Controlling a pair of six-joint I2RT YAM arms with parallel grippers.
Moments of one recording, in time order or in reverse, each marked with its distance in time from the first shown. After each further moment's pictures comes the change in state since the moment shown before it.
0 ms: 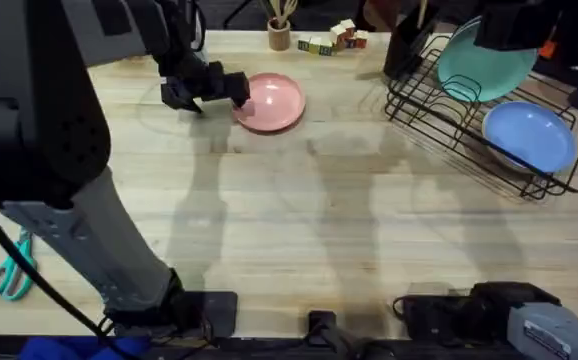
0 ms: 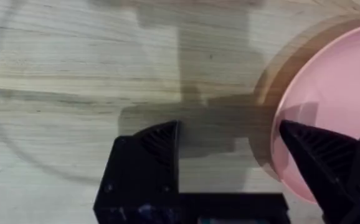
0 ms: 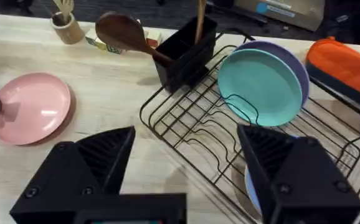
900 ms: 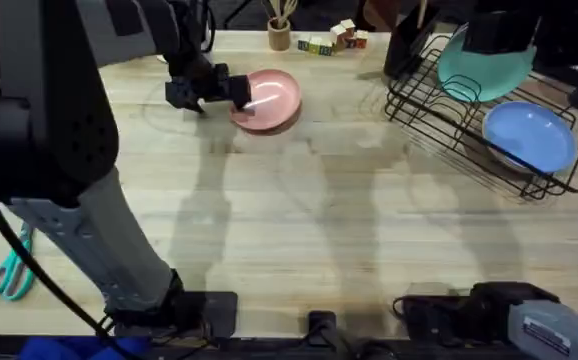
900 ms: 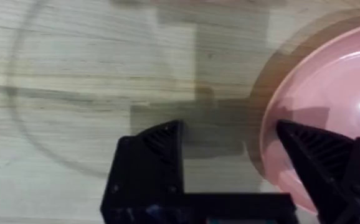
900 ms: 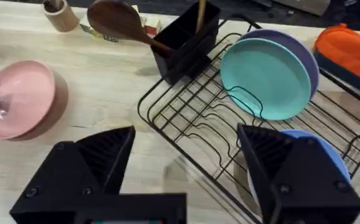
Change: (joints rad) left arm -0.041 0.011 0.010 -0.011 -0.077 -0.014; right arm 0.000 0.061 0.000 0.000 0.000 0.000
